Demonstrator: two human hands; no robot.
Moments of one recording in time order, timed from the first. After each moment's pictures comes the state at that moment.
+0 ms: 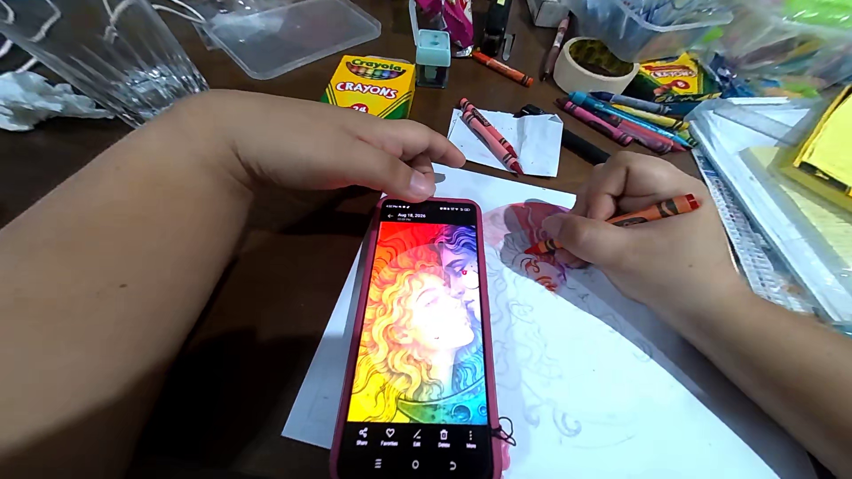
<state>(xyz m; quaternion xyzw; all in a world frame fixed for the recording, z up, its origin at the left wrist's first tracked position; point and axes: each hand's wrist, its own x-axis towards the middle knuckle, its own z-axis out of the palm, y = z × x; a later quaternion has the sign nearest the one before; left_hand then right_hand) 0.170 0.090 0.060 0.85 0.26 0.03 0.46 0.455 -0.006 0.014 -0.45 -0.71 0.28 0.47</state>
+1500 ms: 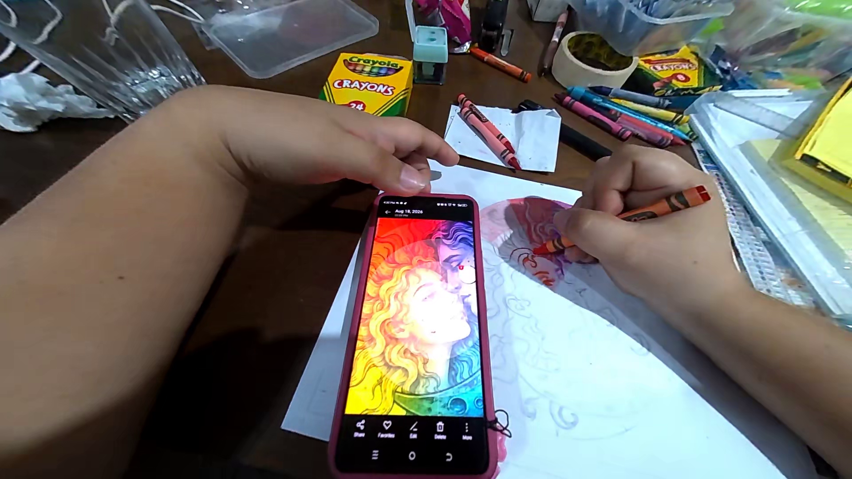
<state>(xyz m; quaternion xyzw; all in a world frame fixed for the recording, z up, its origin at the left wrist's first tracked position) 0.165 0.093 0.057 0.84 0.26 0.03 0.47 0.456 -0.008 0.013 -0.45 -0.70 0.28 0.49</state>
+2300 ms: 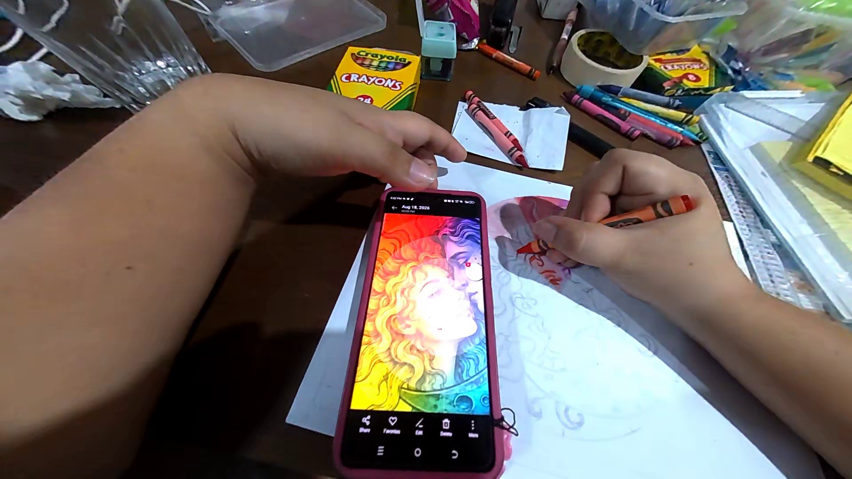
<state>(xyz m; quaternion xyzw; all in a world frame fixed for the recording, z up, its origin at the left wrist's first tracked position) 0.166 0.093 0.059 0.85 0.26 0.03 0.46 0.455 -0.005 0.013 -0.41 -0.74 0.29 0.45</state>
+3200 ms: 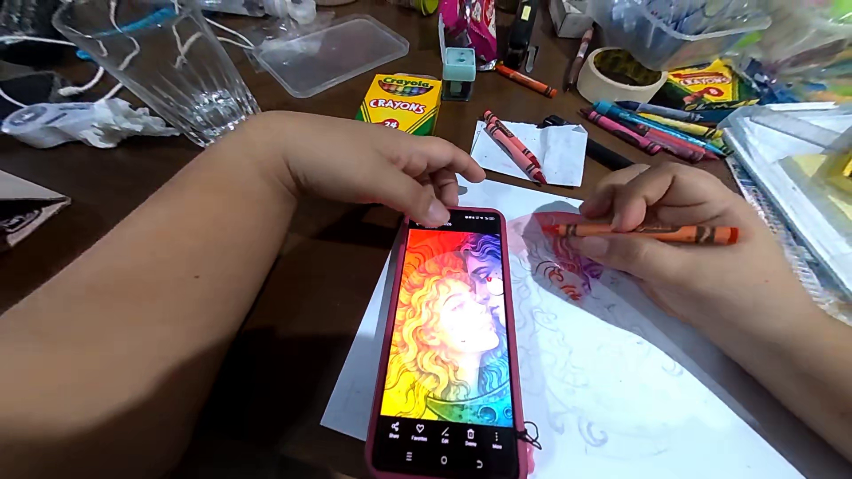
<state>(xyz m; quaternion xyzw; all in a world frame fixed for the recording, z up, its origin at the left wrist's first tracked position) 0.165 0.091 0.061 0.85 0.25 0.03 0.46 0.471 -0.002 0.008 -0.33 -0.72 0.39 0.48</state>
